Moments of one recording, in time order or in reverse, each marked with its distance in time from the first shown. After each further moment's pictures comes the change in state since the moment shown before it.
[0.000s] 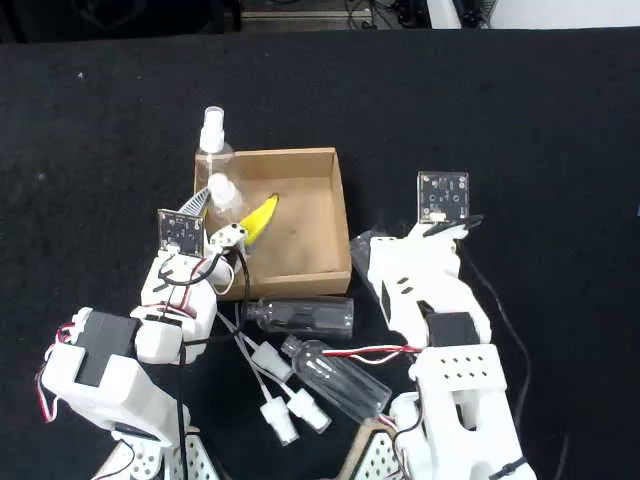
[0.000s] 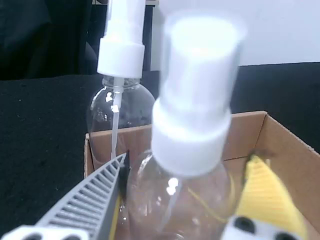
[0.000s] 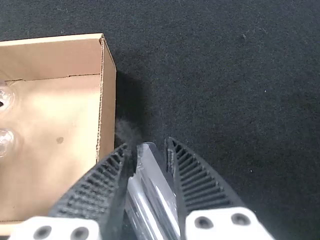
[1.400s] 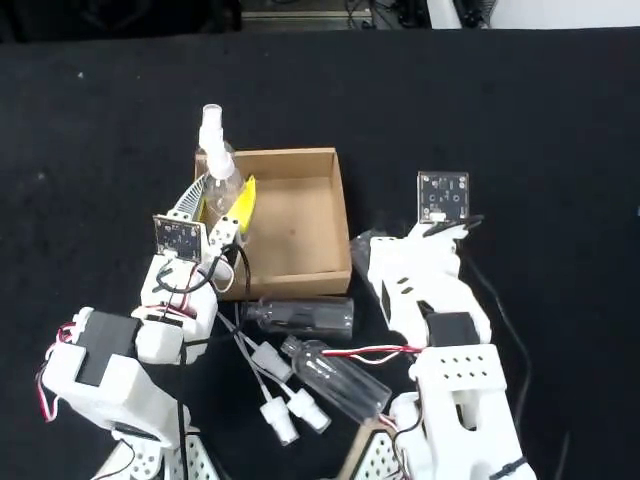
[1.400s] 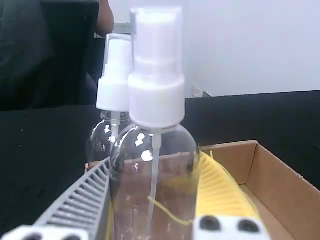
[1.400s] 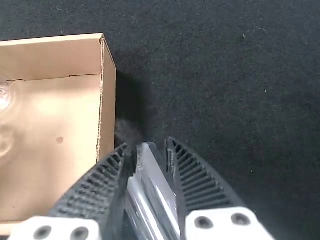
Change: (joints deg) left arm 0.4 0.0 0.1 -7.0 0.0; right arm 0.0 0.0 0.0 0.0 0.0
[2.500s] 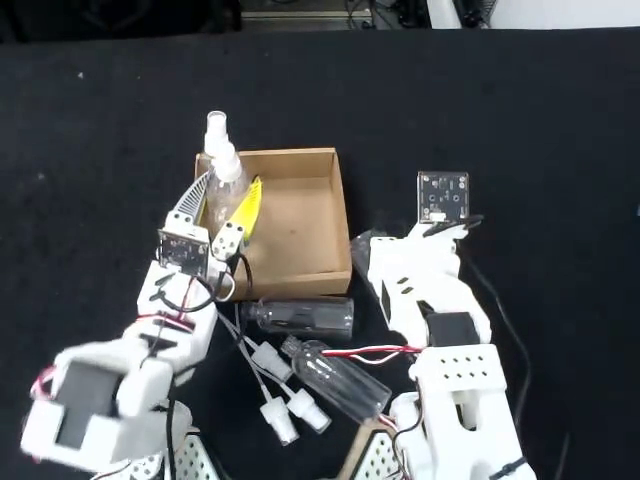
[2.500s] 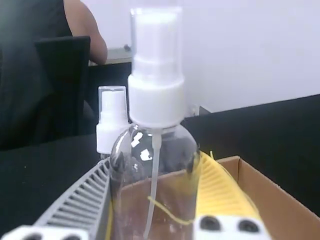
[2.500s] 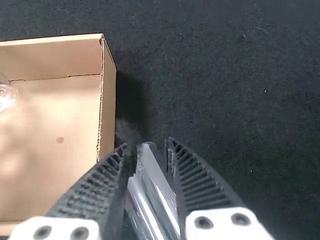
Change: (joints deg) left arm 2.4 -14.9 6.6 3.5 -5.5; right arm 0.0 0.0 0.0 0.0 0.0
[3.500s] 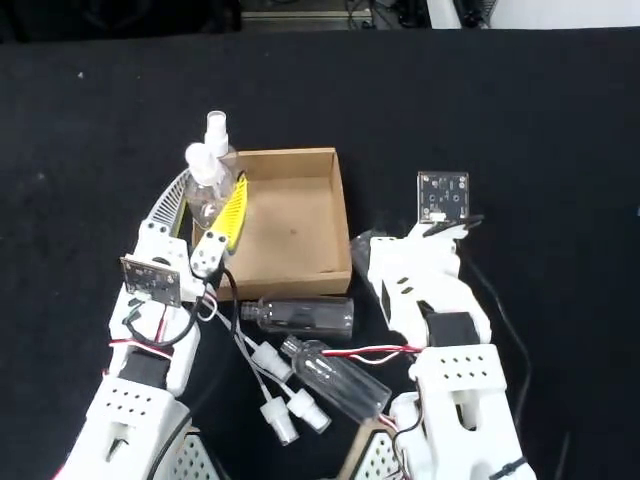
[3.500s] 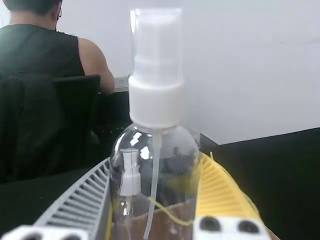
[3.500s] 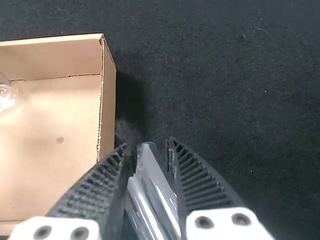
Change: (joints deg) left arm -0.3 -63.0 10.8 46.9 0.0; right arm 0.0 0.0 0.0 0.0 0.0
